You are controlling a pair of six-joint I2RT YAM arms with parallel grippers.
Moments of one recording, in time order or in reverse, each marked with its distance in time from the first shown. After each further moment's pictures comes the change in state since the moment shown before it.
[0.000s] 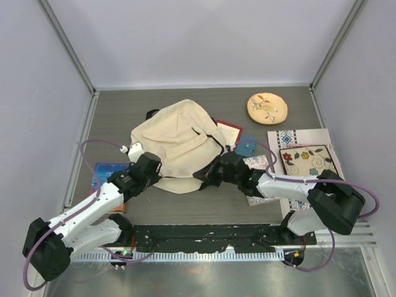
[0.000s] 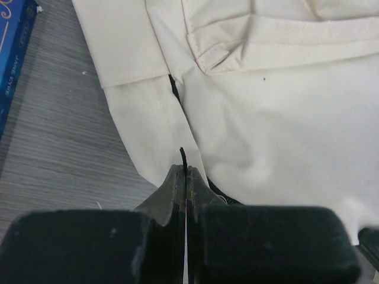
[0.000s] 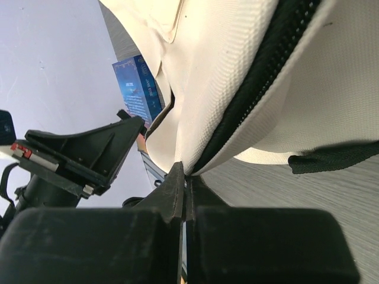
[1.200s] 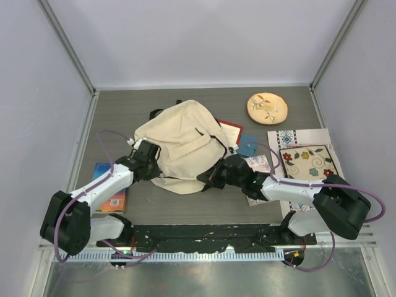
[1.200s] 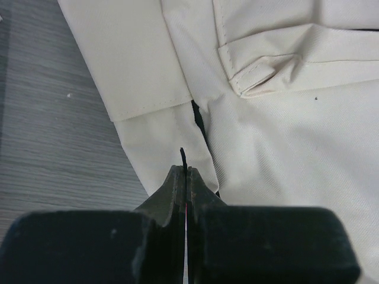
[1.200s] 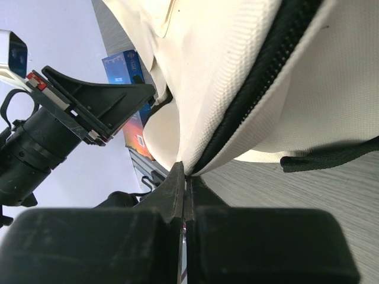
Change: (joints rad) left arm 0.223 0.284 0.054 0.097 0.254 0.190; right arm -0.001 -0.055 -0.060 0.001 0.003 -0.049
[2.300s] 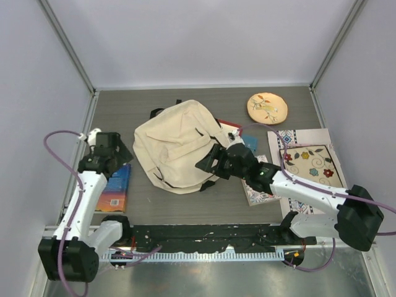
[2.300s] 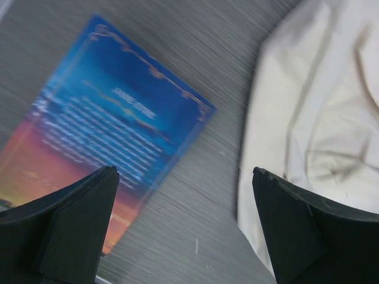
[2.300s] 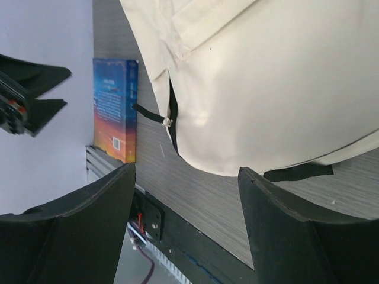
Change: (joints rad) left arm 0.317 -0.261 0.173 -0.291 -0.161 0.137; right arm -0.005 -0.178 0.177 -0.312 0.109 -0.335
